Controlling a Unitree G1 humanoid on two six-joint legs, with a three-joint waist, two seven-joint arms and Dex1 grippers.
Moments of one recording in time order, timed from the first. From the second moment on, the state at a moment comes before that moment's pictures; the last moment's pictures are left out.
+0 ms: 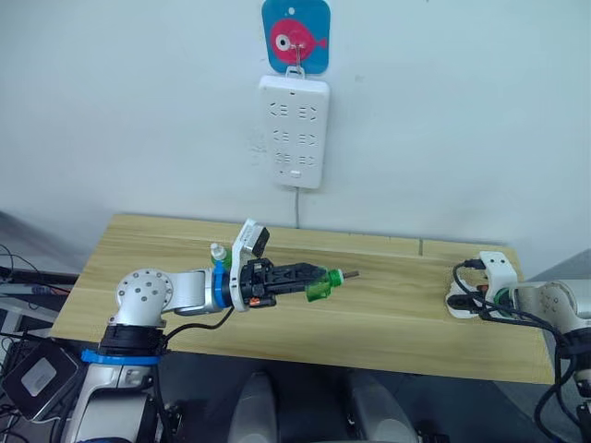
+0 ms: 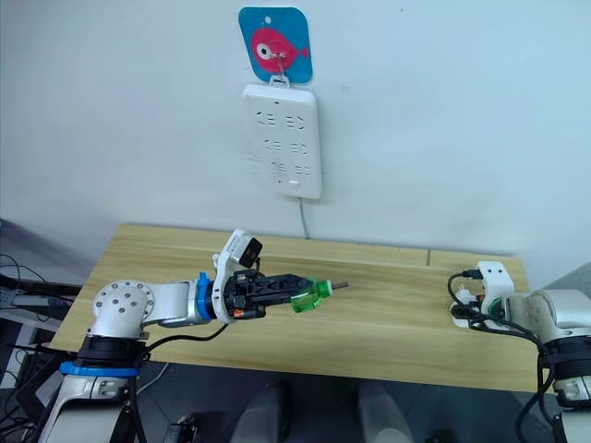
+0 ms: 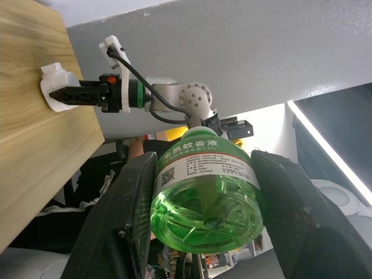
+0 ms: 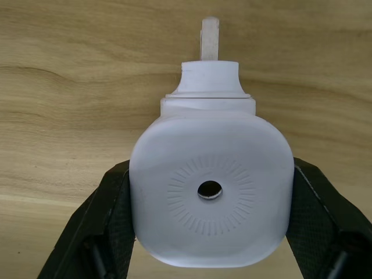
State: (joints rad) left arm -0.44 0.52 0.04 0.08 -1.53 1.37 -0.60; right arm -0.37 -0.80 0.00 0.24 0.65 1.19 0.19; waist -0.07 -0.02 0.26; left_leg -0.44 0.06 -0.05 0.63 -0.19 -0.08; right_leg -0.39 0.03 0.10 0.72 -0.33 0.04
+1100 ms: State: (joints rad) left arm -0.49 0.33 -0.11 -0.08 -0.59 0.43 -0.77; right arm -0.49 -0.41 -0.55 -0.11 1.40 1.57 0.07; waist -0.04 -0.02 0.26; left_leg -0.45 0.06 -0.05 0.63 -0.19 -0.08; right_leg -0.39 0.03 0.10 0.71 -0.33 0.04
